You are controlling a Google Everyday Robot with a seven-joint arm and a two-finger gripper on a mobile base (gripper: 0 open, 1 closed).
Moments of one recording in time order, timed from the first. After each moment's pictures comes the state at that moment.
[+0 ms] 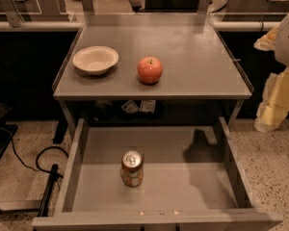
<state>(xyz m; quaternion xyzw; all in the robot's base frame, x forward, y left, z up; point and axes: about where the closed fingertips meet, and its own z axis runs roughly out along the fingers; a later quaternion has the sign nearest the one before) 0.438 -0.216 0.979 -0.60 0.78 -0.04 0.16</state>
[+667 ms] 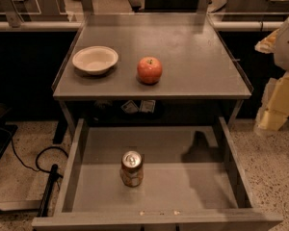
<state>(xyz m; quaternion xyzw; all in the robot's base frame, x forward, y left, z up) 0.433 -0.213 0.976 -0.60 0.78 -0.05 0.16</state>
